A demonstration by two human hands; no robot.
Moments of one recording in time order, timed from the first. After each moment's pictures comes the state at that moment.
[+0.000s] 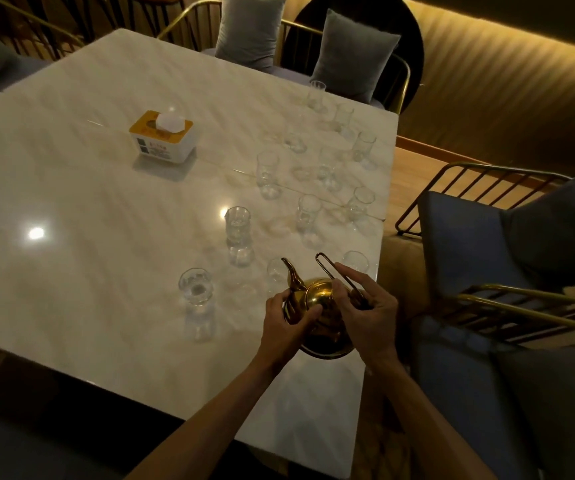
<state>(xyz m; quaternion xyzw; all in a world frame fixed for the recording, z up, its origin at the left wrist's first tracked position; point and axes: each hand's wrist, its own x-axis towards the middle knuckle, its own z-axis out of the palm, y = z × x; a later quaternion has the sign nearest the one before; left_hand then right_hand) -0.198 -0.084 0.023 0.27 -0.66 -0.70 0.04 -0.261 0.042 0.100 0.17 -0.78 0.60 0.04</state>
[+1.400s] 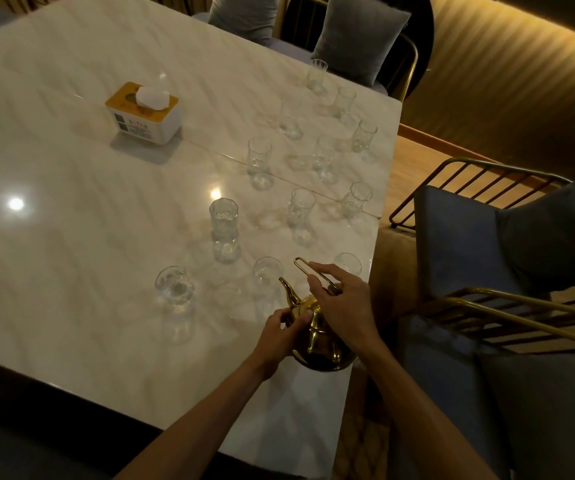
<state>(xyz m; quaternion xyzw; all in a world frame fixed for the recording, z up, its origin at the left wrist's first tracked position) -0.234 -0.076 -0.018 0.29 -0.55 -0.78 -0.10 -0.319 0.022 0.084 0.15 -0.86 0.47 -0.11</state>
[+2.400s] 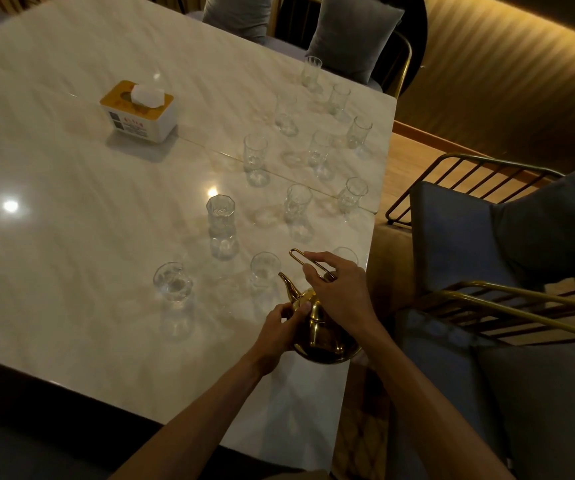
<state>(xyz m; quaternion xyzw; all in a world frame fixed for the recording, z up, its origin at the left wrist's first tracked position) -0.229 -0.074 0.004 0.28 -0.54 -0.79 -0.11 -0.323 0.018 0.096 0.14 -0.88 0.43 -0.13</state>
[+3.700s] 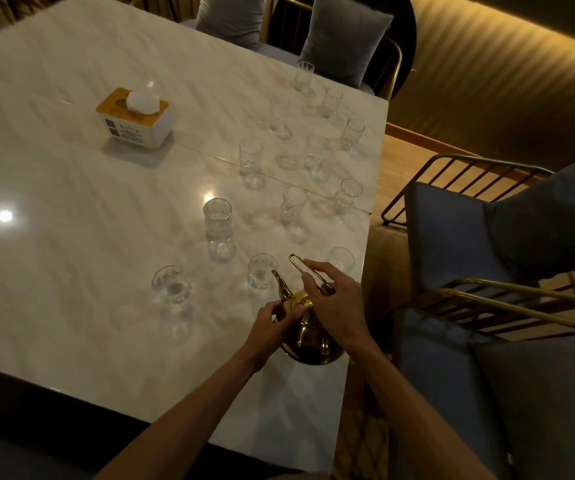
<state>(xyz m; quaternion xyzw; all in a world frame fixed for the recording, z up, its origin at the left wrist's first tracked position) -0.230 -0.087 -0.030 0.27 -0.59 -0.76 -0.10 -0.300 0.025 0.082 0.16 -0.85 0.49 -0.08</state>
